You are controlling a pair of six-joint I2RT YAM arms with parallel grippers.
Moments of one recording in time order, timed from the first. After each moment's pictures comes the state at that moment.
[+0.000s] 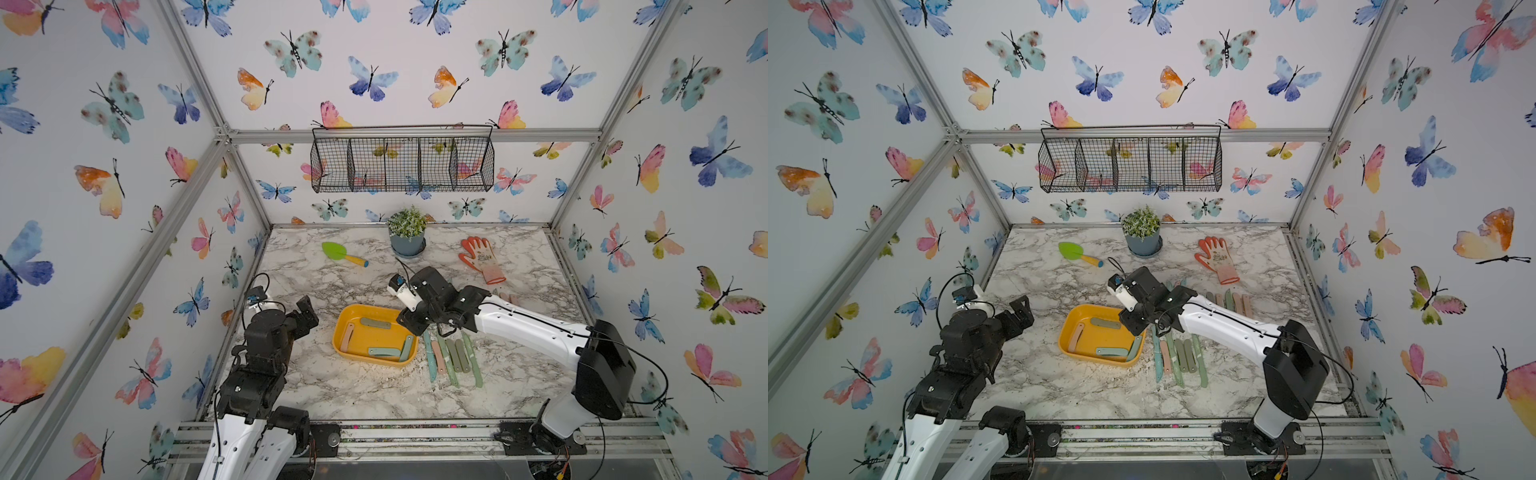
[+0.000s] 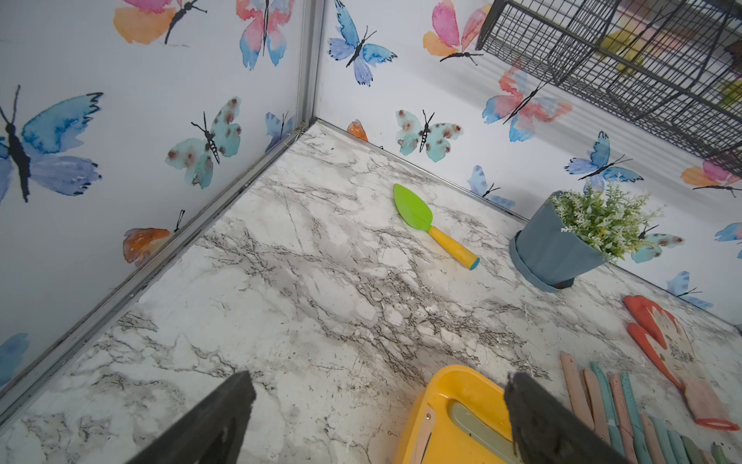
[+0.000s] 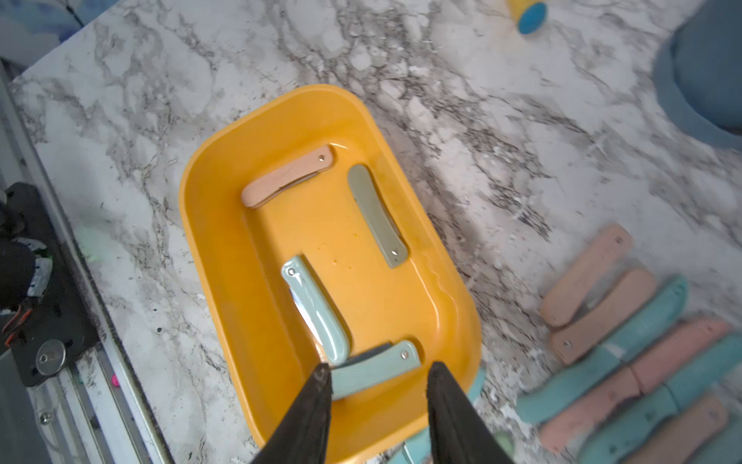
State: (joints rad) left arm -0.20 0.53 0.69 -0.60 -0.32 -0.48; right arm 0.95 1.69 1.31 -0.53 -0.10 -0.02
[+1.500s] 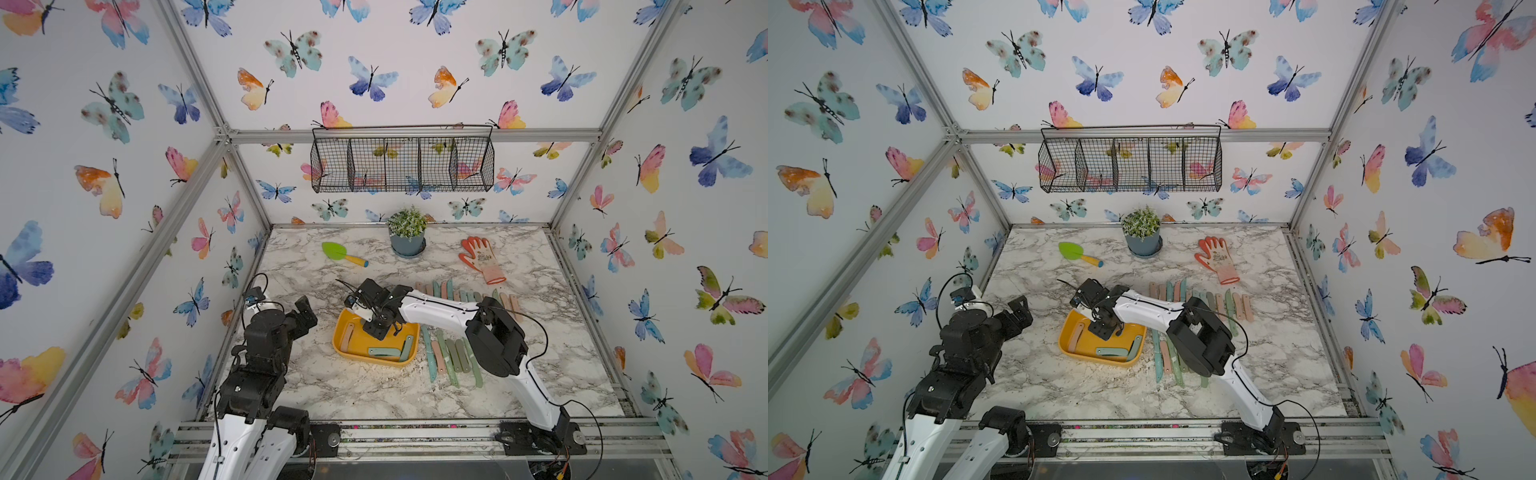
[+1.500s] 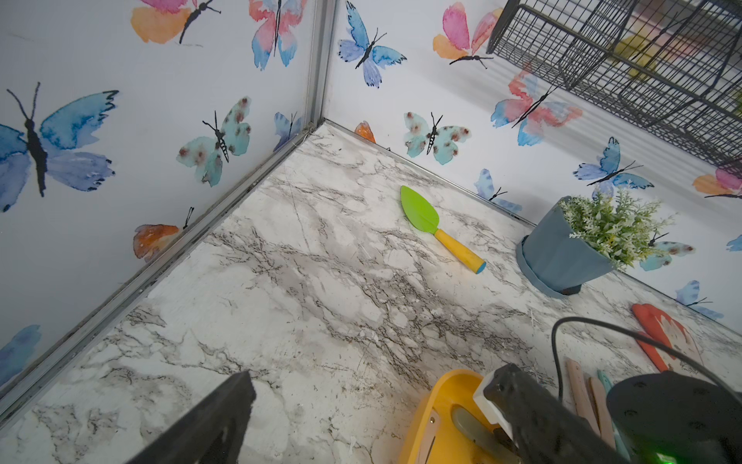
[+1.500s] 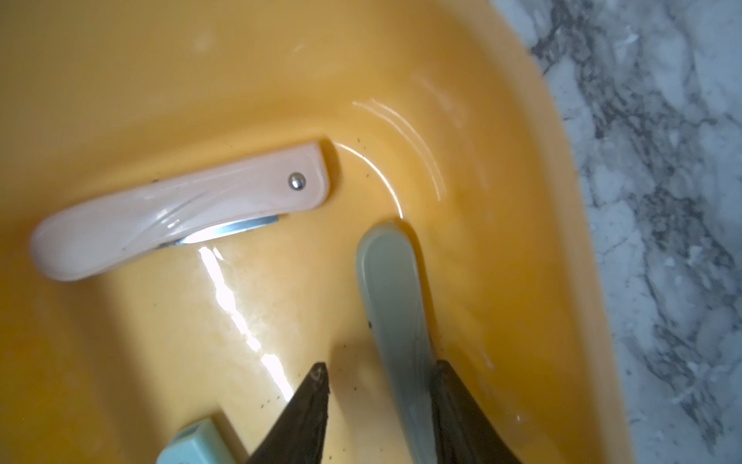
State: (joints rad) left arm -0.20 0.53 0.69 -0.60 -0.33 -0.48; right arm 1.04 2.29 1.82 -0.71 0.04 -0.16
